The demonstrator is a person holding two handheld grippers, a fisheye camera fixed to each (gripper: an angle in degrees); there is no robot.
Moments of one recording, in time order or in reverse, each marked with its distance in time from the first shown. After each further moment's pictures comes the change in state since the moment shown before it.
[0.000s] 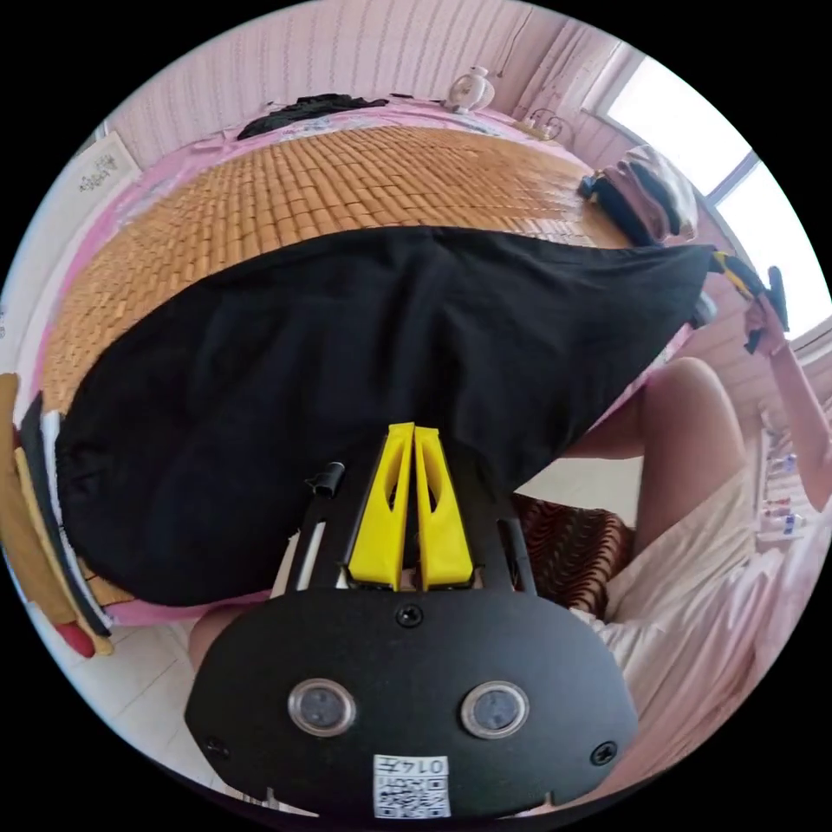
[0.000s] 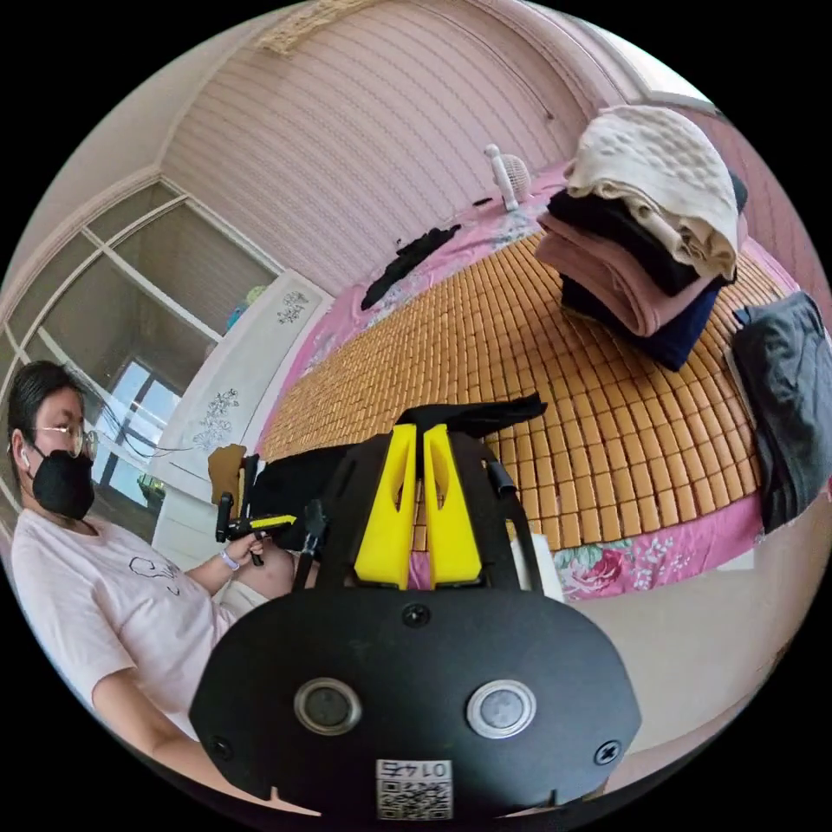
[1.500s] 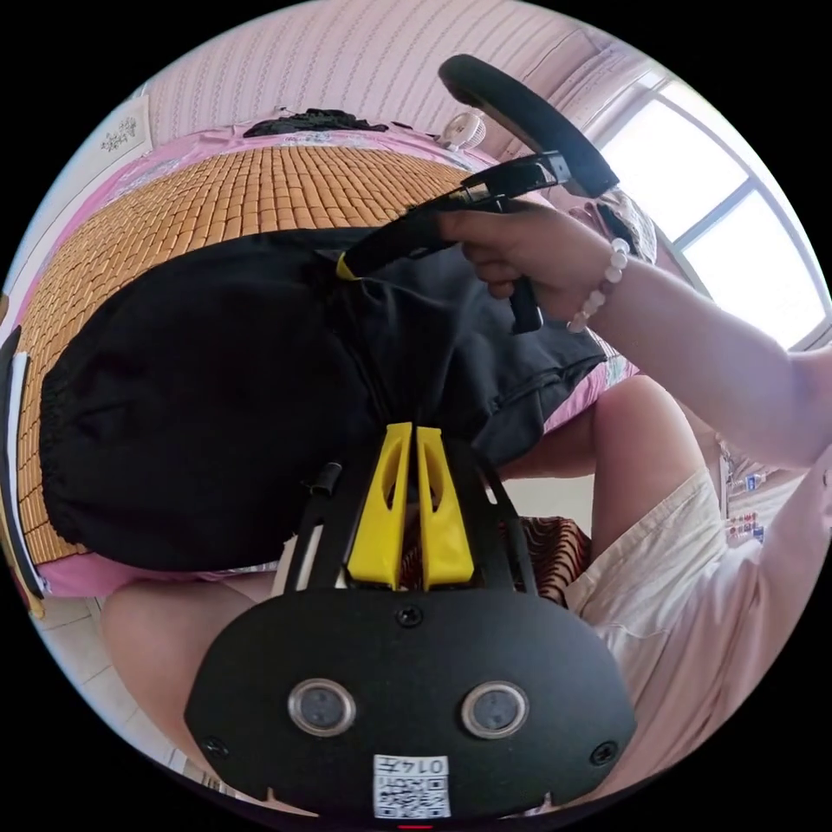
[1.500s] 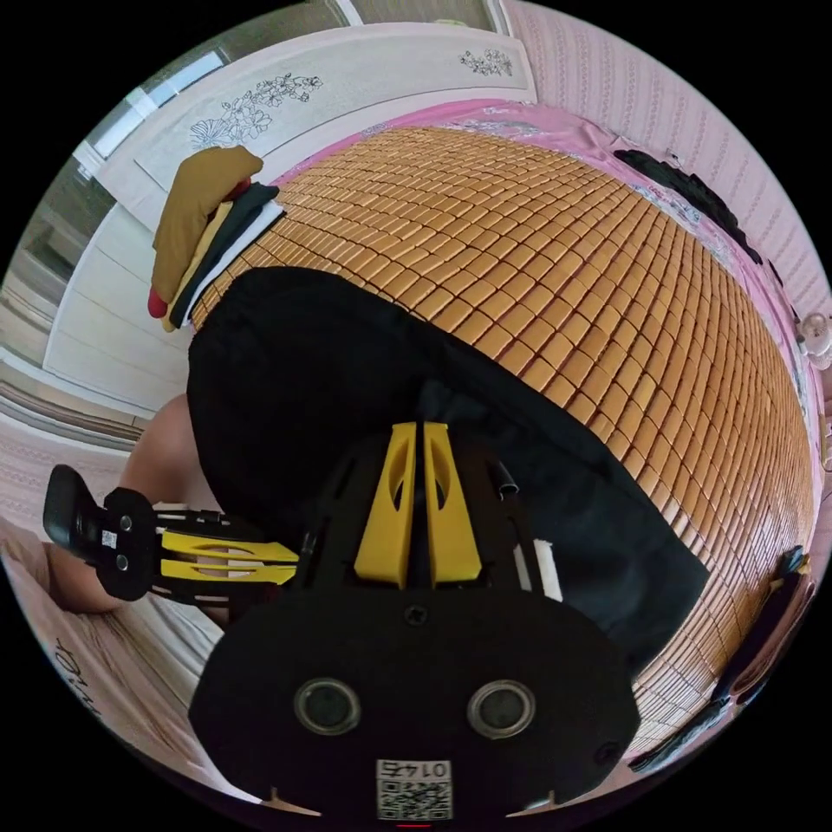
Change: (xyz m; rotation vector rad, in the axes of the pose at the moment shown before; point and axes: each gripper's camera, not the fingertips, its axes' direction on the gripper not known) left arm -0.035 0.088 0.001 0.135 0.190 -0.064; right arm -0.408 0.135 0.527 -0.643 0.119 -0.669
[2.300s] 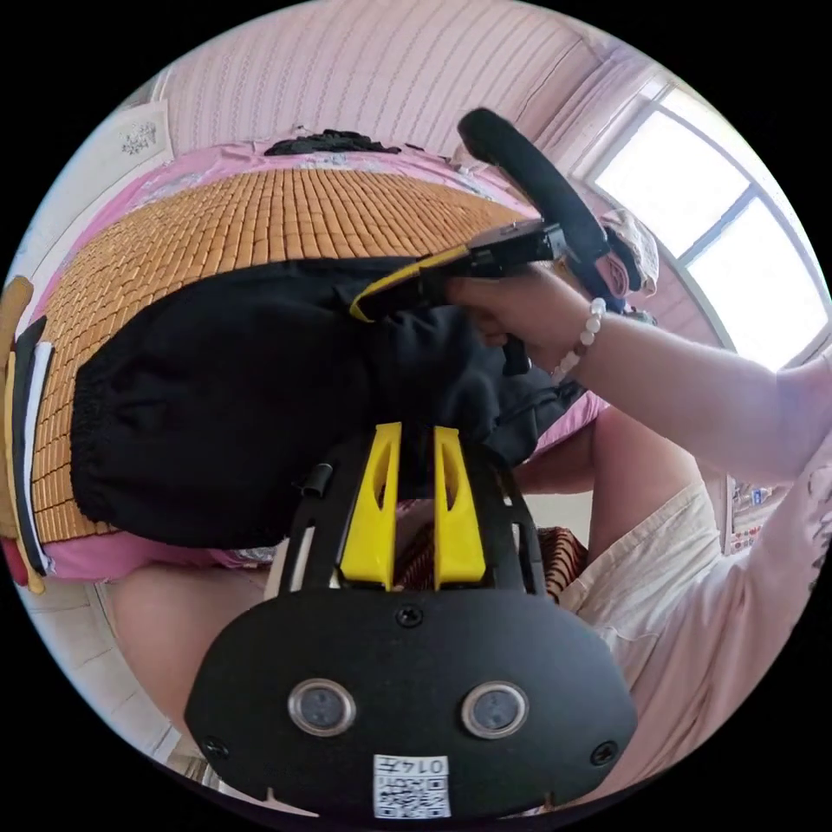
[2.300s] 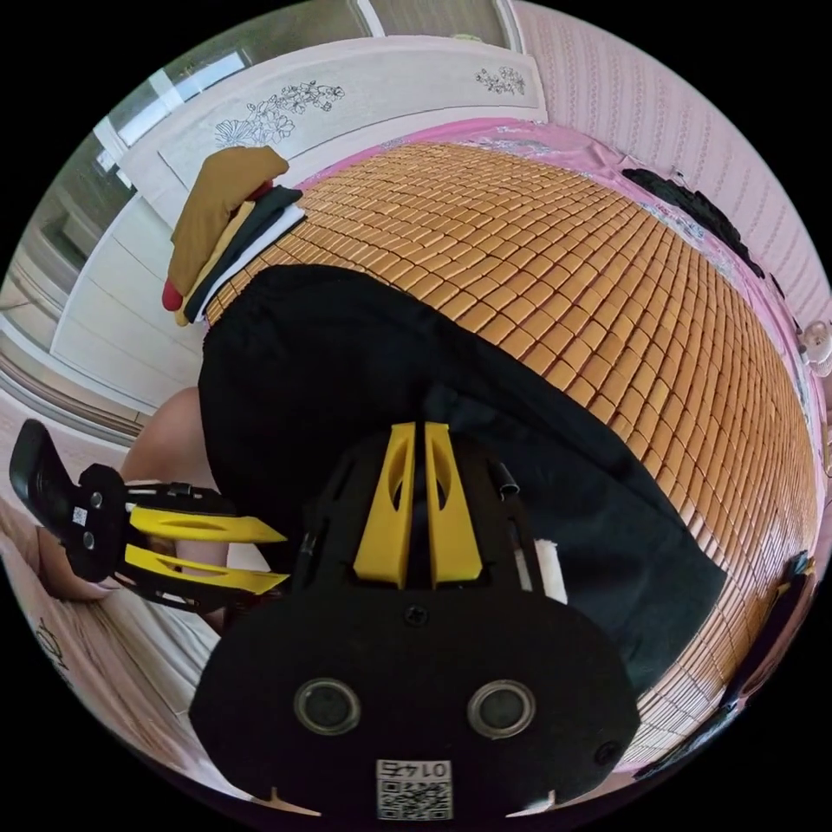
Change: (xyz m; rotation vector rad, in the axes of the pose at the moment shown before) left arm 0.002 0.029 -0.052 0.059 -0.043 -0.025; right arm -0.013 0.014 0.033 0.058 -0.013 -0.026
